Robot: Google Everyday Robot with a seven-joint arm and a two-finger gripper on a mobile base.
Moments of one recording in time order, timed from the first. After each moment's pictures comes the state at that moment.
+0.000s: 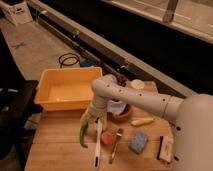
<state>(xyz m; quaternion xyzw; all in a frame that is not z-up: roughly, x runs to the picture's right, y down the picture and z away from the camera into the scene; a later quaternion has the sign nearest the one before) -0.064 0.190 0.789 -0.29 -0.38 -0.52 0.71</state>
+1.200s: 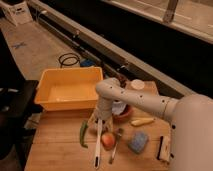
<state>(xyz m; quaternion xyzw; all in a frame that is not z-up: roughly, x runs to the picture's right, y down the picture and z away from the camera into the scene) -0.025 0.220 0.801 -0.35 -0.38 -0.48 0.71</state>
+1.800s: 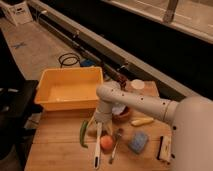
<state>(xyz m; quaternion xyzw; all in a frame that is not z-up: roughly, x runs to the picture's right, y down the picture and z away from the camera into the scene) -0.034 0.239 0.798 -0.35 -0.40 -0.47 0.71</state>
